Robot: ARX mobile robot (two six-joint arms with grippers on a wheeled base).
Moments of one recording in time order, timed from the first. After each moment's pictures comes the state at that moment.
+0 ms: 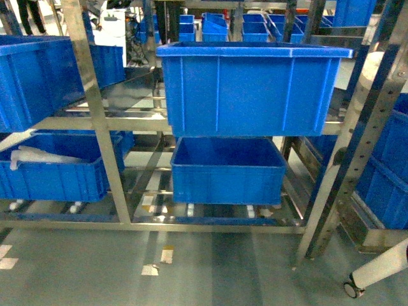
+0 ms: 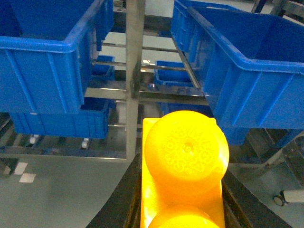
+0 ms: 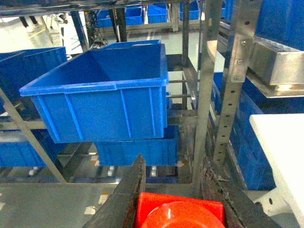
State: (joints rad) left arm 0.05 1.11 0.76 0.04 0.06 -0.07; right arm -0.09 0.87 0.63 0.10 -0.18 0.08
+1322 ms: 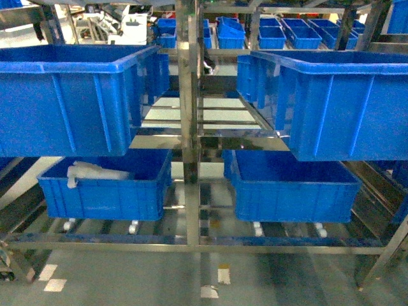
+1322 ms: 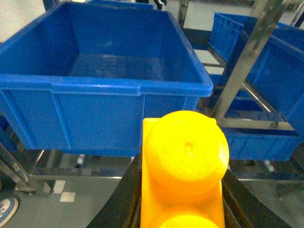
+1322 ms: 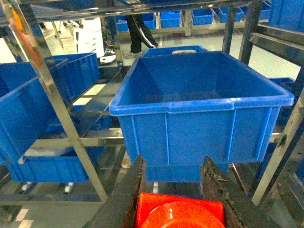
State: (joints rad) left arm 0.05 1.11 0.77 0.04 0.06 -0.07; right arm -0.09 0.87 0.63 0.10 -0.18 0.08
